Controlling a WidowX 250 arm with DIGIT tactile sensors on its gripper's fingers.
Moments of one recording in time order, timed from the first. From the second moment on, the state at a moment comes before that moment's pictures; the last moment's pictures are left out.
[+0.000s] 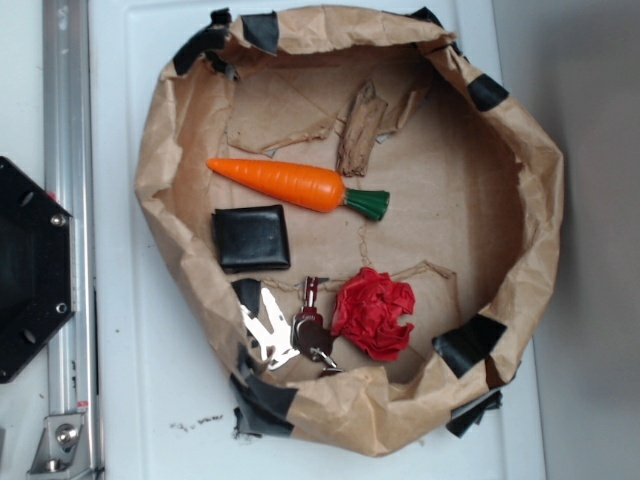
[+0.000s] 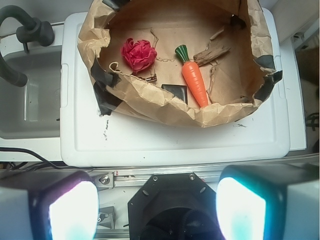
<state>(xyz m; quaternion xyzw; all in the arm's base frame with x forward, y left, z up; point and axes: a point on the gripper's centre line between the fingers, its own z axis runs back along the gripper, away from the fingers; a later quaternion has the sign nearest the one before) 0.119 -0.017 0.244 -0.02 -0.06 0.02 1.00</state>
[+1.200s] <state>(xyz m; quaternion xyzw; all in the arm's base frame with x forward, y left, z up) 0.247 0.038 0.097 0.08 -0.05 0.33 0.94</state>
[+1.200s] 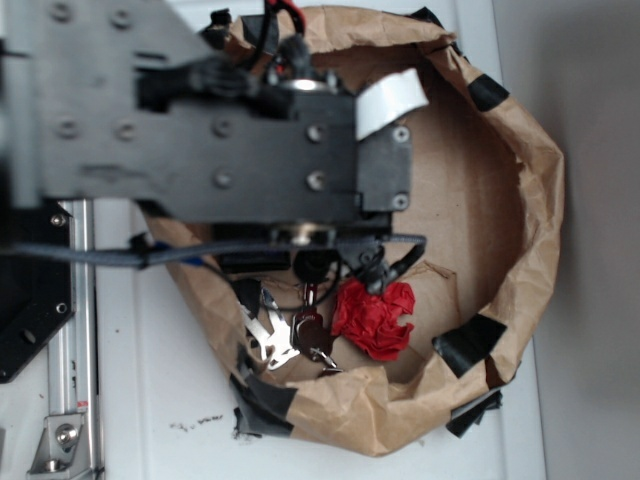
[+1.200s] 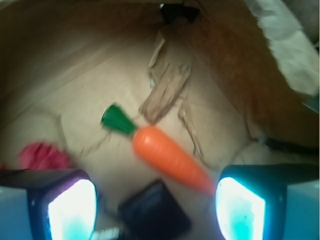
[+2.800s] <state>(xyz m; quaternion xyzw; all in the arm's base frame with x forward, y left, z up) 0.259 0.105 0.051 0.02 -0.03 0.40 0.92</state>
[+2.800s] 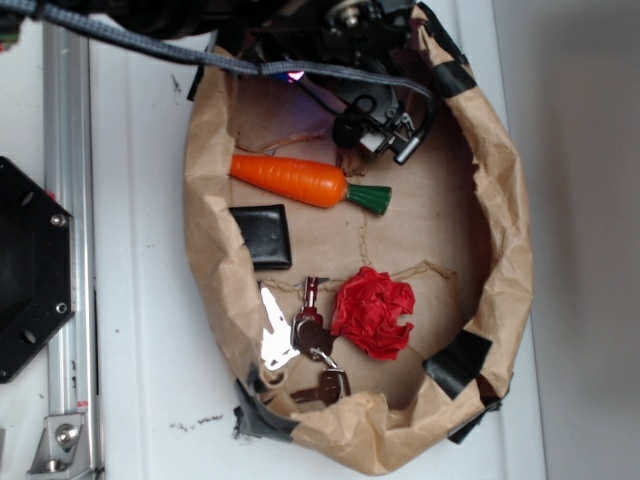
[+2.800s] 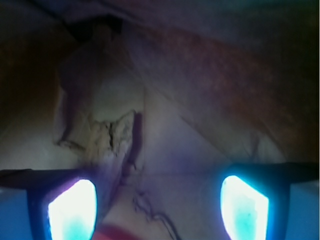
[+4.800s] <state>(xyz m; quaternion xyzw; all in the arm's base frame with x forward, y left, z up) 0.278 0.078 0.060 -0.02 -0.08 0.40 0.91</state>
